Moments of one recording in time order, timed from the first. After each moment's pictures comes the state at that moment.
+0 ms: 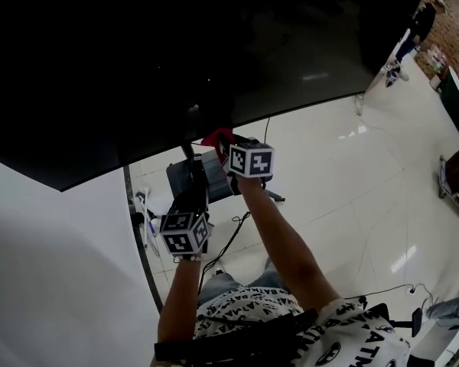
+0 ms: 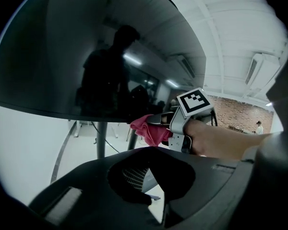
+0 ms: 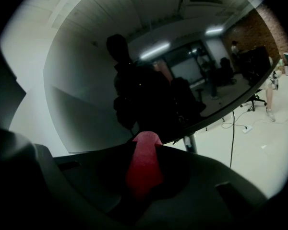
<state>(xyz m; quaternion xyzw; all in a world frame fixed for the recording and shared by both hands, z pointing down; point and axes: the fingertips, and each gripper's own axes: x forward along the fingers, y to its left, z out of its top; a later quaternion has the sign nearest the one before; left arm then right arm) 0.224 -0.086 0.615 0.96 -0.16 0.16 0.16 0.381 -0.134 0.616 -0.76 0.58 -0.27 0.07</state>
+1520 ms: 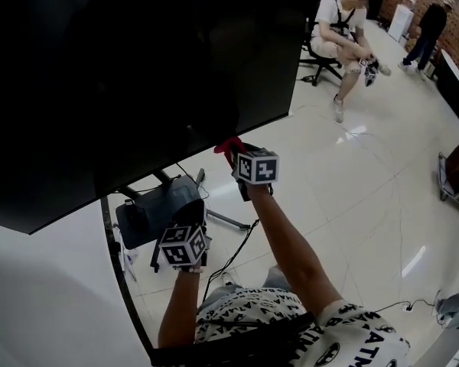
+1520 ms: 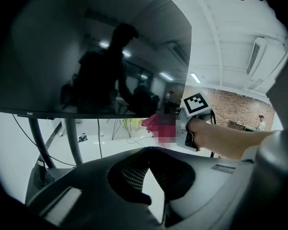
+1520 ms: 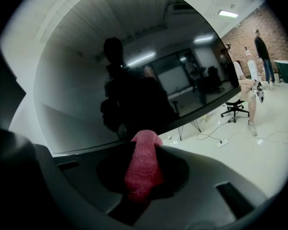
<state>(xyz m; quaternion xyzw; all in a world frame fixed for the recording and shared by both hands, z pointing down) 0.500 0.107 0.609 0.96 -0.15 0.19 0.14 0.707 0.088 0.619 -0.80 0.54 -0.26 0.07</state>
